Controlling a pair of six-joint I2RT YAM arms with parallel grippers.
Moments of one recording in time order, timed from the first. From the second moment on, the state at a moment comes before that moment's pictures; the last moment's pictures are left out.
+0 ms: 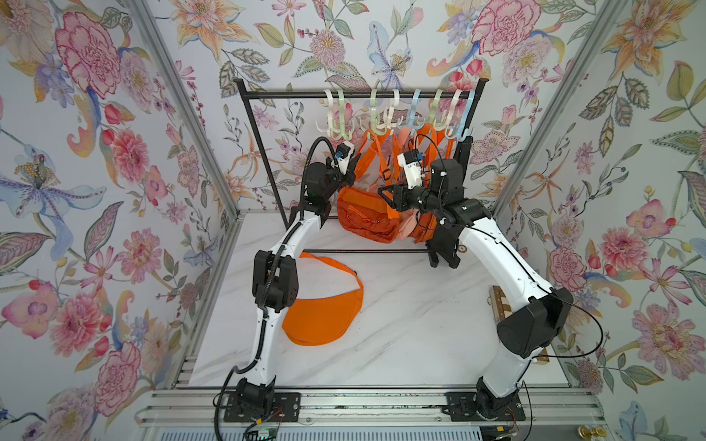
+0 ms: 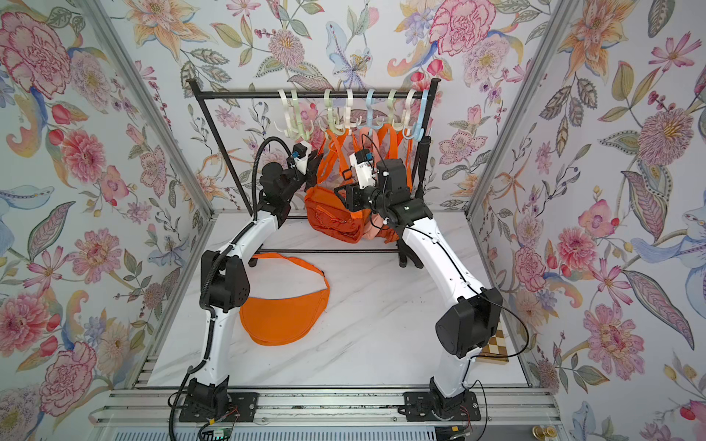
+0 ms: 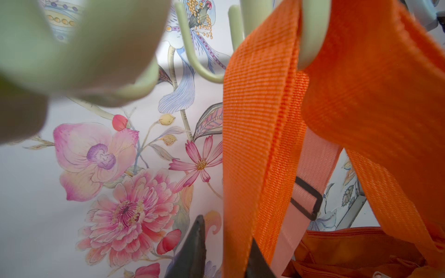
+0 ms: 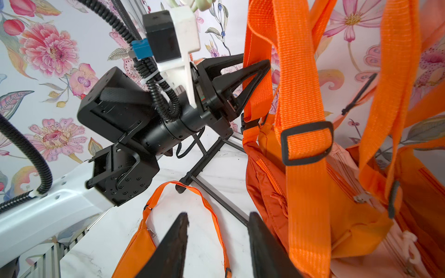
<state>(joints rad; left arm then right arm) -0.32 2.38 2.25 0.41 0.32 0.19 0.45 1.78 1.91 -0.43 -0.39 0.18</state>
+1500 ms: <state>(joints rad) -0.36 2.23 2.13 0.37 0.22 0.28 0.43 2.20 2.51 -0.55 -0.33 0.18</state>
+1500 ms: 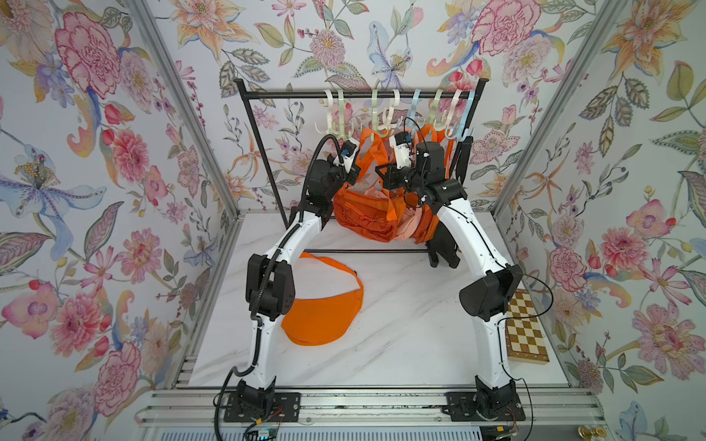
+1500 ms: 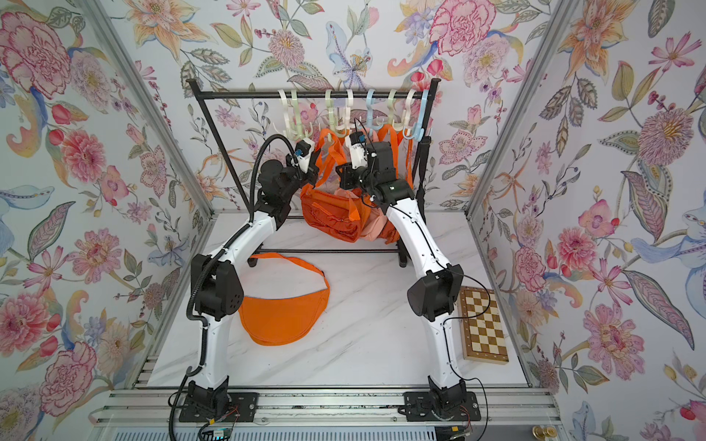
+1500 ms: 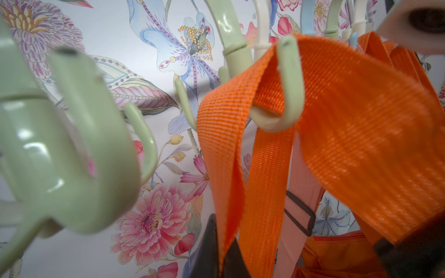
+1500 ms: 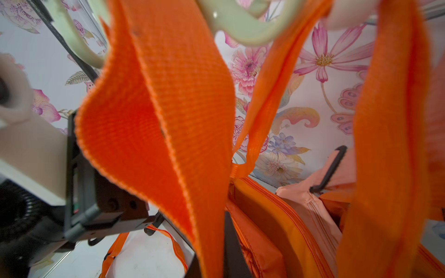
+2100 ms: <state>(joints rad) -0.36 2.07 2.15 0.29 0.15 0.28 0.41 2.08 2.43 -0.54 -0.33 0.21</state>
